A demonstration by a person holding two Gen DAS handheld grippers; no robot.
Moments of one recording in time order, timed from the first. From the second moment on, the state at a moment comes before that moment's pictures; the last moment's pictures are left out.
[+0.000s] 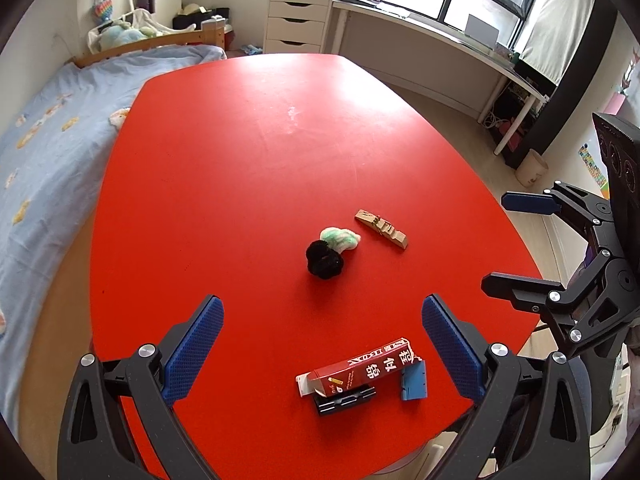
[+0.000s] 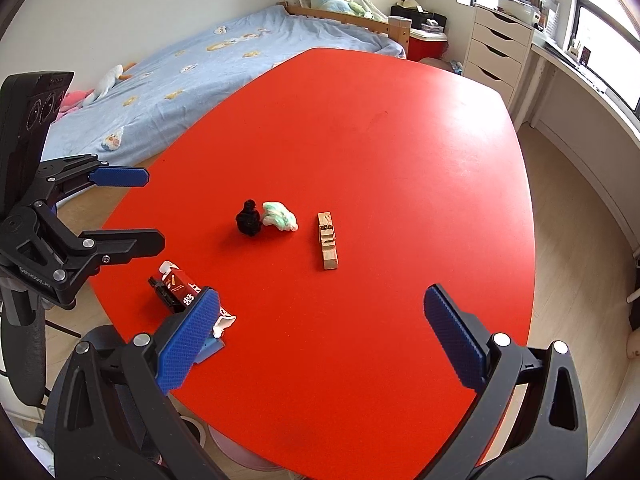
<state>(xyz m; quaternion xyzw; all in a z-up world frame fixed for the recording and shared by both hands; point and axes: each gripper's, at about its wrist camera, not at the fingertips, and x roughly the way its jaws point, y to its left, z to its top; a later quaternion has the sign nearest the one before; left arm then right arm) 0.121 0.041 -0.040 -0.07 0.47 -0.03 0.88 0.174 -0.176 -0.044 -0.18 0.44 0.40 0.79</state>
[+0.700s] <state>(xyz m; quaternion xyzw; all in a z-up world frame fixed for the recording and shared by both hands) 0.167 0.044 -0.092 -0.06 0.49 -0.03 0.87 0.219 -0.141 -0.104 -0.20 0.46 0.40 0.76</state>
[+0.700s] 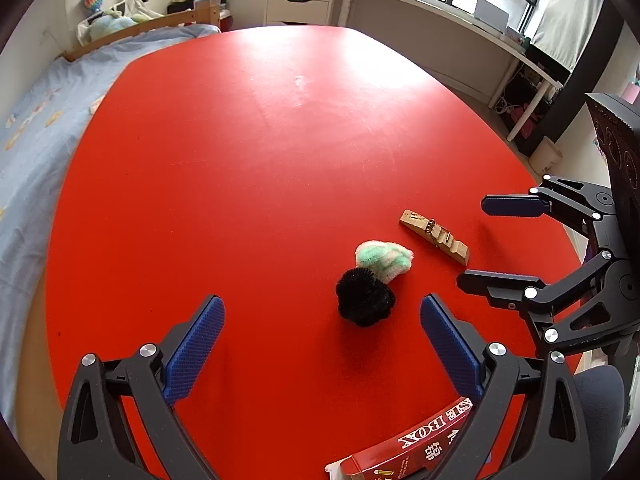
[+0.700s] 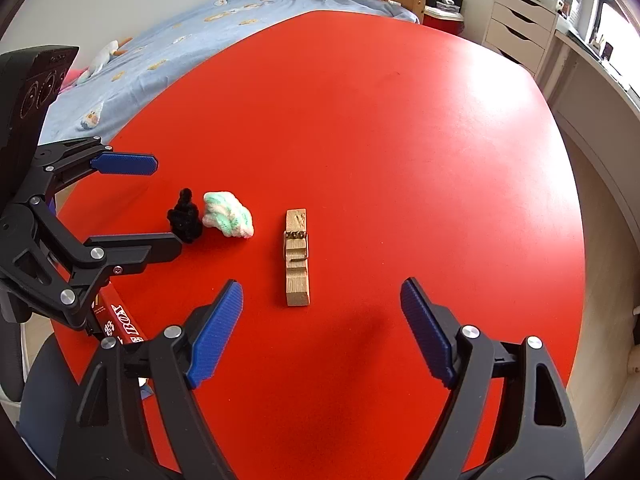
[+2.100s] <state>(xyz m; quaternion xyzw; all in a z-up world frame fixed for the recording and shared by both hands) 0.091 0.012 -0.022 -0.03 0.46 -0.04 0.89 0.140 -0.196 -0.022 -0.17 0.42 0.40 0.80</state>
